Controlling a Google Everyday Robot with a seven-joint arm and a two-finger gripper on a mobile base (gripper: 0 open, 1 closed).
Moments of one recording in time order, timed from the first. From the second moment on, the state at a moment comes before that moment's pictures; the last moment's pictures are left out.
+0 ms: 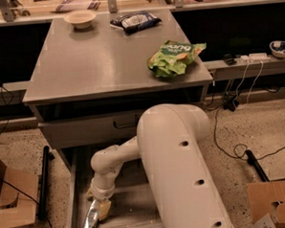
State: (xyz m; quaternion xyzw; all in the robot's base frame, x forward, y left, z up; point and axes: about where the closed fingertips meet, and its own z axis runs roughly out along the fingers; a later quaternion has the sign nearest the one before) arm 0.447 0.205 0.347 -0.86 0.45 0.24 0.06
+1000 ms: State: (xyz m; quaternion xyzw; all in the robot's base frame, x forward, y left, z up) arm 0.440 0.189 0.374 -0.84 0.49 0.21 0.04
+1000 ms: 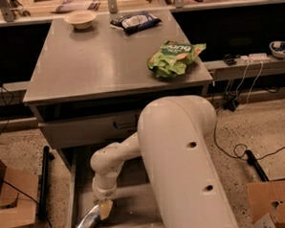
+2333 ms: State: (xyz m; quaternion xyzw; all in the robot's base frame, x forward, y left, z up) arm 0.397 0.089 0.595 -0.76 0.61 0.12 0.20
